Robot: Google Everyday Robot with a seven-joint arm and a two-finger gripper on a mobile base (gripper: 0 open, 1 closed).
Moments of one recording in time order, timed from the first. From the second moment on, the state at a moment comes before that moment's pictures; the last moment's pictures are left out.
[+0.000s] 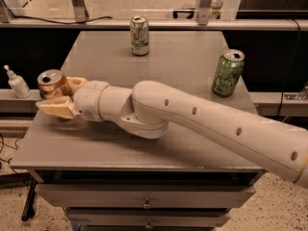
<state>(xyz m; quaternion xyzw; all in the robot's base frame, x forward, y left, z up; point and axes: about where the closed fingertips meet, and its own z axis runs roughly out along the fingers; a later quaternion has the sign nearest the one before) 0.525 0.244 0.880 -0.46 0.56 0.38 0.57</state>
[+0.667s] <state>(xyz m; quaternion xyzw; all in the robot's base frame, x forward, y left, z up) 0.542 0.218 0.900 -0.45 0.57 0.35 0.59</state>
